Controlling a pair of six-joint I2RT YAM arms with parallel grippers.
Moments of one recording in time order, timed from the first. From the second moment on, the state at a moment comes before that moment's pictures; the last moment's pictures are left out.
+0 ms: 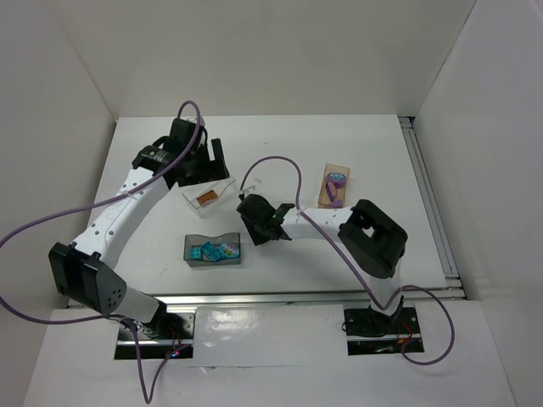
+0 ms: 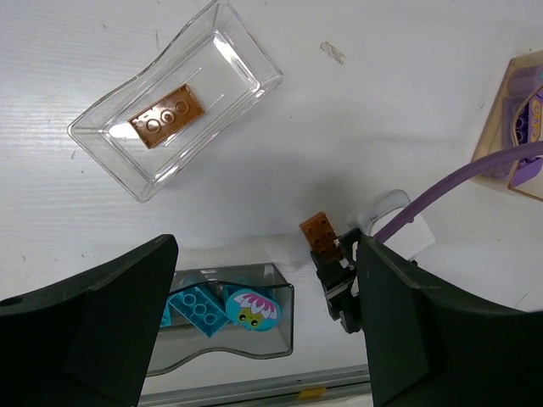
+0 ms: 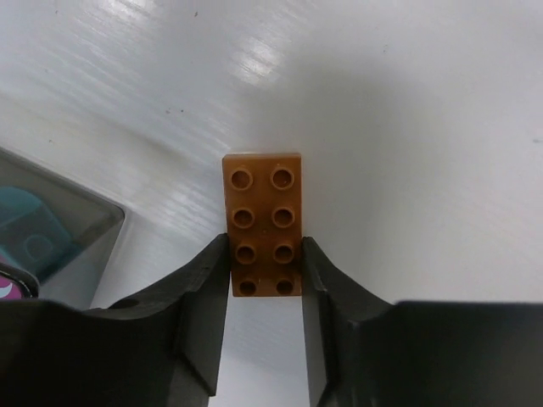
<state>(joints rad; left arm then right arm) -0.36 1.46 1.47 -0.86 -0.10 -0.51 0.95 1.90 1.19 -0.29 0.23 0.38</state>
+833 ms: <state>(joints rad) 0.03 1.22 1.41 -0.85 -0.02 -0.53 0.96 2.15 1.86 -0.34 0.39 0.31</state>
